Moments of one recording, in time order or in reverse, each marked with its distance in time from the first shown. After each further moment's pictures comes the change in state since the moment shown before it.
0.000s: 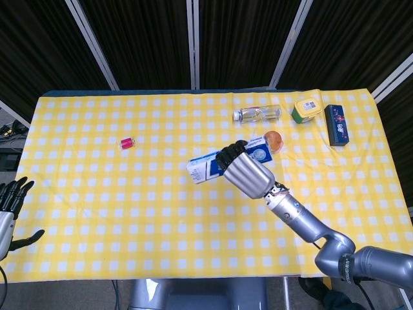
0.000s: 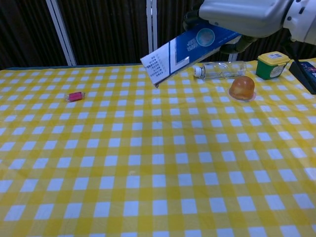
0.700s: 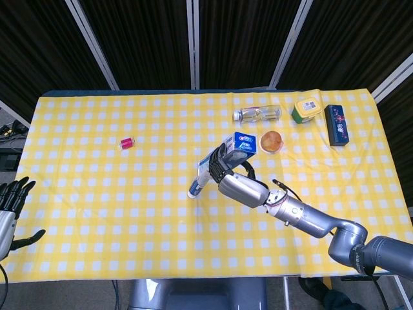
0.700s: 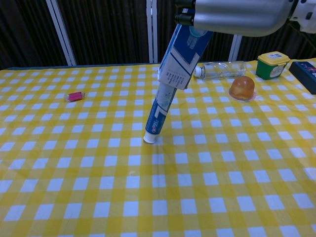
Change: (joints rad) left arm -0.005 -0.002 -0.001 0.001 -0.006 -0.011 0.003; right arm 0.041 0.071 -0.017 0.069 -0.288 0.006 -0.264
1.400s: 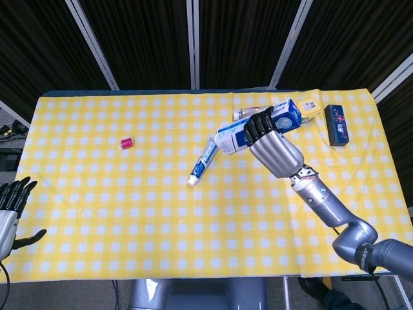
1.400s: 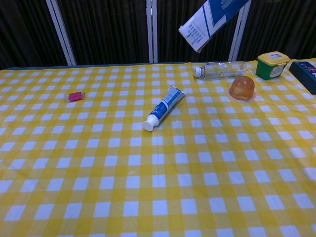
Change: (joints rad) left arm -0.006 -0.008 -0.001 -0.002 -0.011 -0.014 0.019; right arm -0.112 -0.012 0.098 0.049 0.254 0.072 0.251
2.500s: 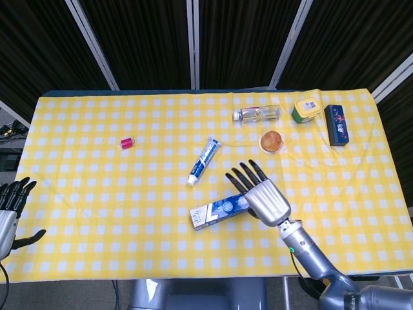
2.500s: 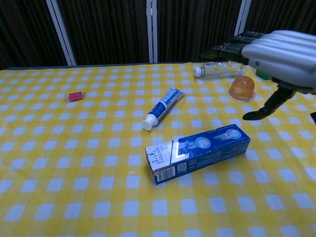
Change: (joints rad) left arm 0.002 -0.002 0.002 0.007 -0.001 0.004 -0.008; right arm -0.204 -0.132 -0.165 -0.252 0.122 0.050 0.416
